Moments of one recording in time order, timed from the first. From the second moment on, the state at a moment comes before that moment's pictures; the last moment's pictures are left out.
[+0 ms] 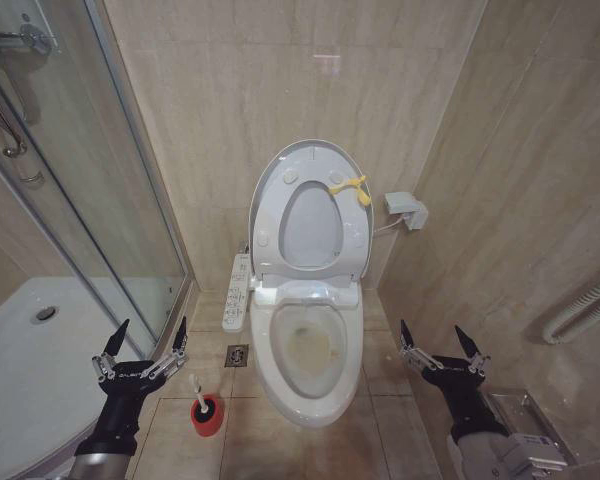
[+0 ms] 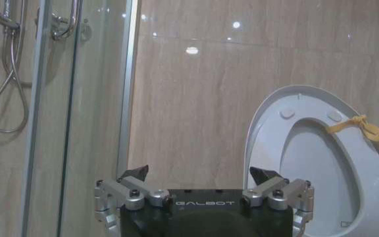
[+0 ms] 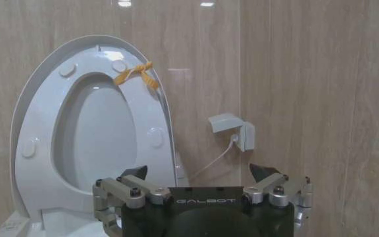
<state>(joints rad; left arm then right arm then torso) 1.85 -1.33 -0.66 -2.45 -0.31 -0.14 -0.08 -1.84 1.47 0.61 2.50 0.20 -0.11 0.17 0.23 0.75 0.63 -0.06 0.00</state>
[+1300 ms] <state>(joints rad) 1.85 -1.33 -0.66 -2.45 -0.31 -0.14 -0.08 -1.84 1.47 0.61 2.50 0.20 -0.11 0.17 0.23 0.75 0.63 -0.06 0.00</state>
